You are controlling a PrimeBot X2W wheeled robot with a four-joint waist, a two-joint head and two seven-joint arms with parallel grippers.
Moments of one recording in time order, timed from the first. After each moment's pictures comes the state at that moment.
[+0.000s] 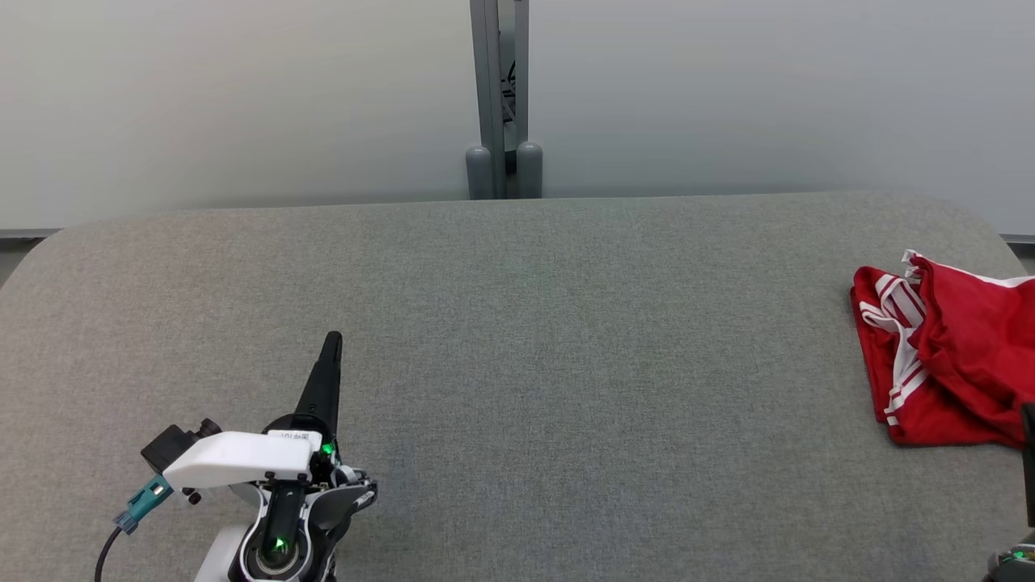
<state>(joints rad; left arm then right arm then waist) -0.23 0.05 -0.20 0.37 -1.64 -0.12 -0.05 -0.01 -0.04 -0.39 0.17 1.57 0.13 0.25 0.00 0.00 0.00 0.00</state>
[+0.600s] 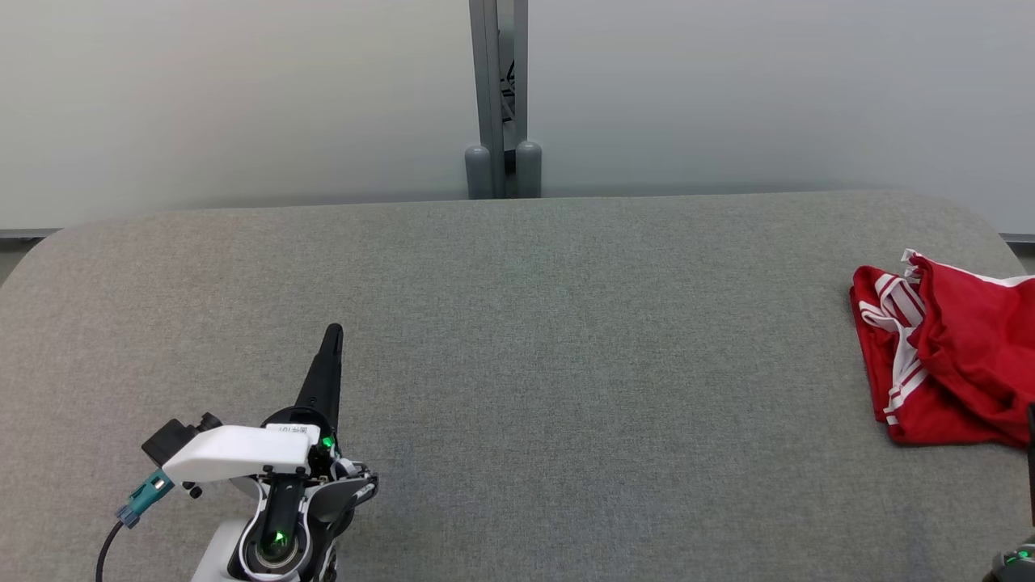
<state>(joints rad) -0.25 0.05 -0.20 0.37 -1.67 -0.13 -0.04 -0.02 -0.04 -0.41 0.17 1.61 0.13 0.26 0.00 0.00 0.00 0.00</state>
